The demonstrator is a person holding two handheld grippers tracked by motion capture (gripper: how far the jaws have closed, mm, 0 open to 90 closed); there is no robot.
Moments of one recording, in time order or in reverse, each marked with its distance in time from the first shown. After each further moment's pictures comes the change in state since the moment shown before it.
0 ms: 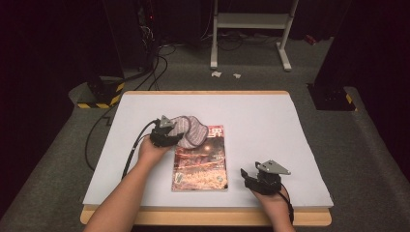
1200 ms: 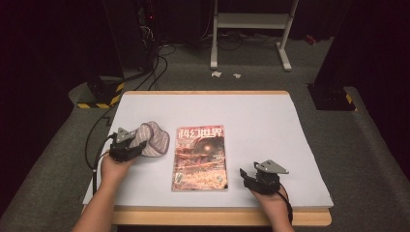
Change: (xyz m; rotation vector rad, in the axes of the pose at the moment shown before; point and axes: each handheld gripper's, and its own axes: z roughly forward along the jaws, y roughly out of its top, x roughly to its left) left arm 0.038 -0.069 -0.101 -0.037 0.189 -0.126; right arm 0.002 0.000 0.003 0.009 -0.001 -0.004
